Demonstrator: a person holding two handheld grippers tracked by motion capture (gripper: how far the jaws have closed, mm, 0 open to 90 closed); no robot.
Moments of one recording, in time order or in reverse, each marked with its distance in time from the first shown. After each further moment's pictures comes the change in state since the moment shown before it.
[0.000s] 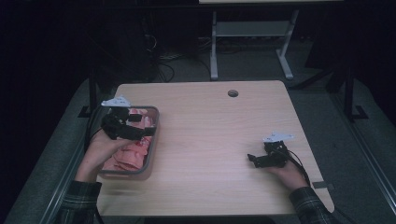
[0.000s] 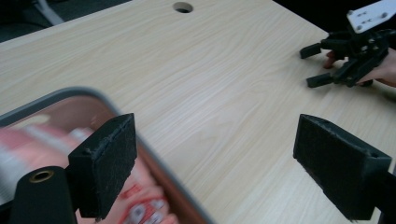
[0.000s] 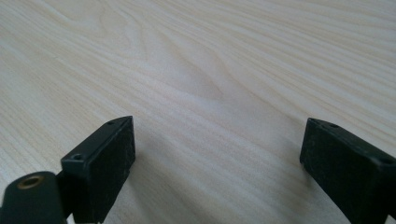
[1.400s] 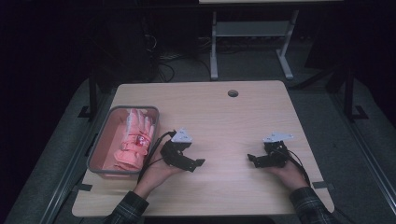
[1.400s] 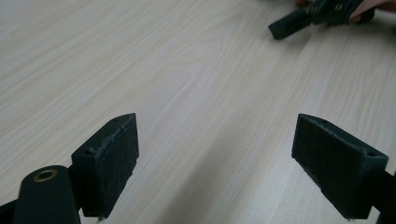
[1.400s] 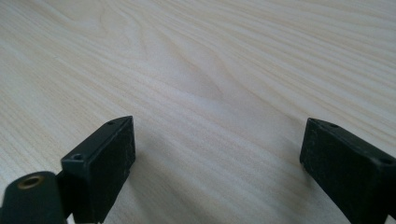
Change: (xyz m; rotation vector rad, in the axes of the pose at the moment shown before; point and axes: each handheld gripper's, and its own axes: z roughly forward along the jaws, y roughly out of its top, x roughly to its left) left arm -0.089 -0.046 0.137 0.102 -0.070 0.176; right arm 0.000 0.000 0.000 0.000 0.000 -0.001
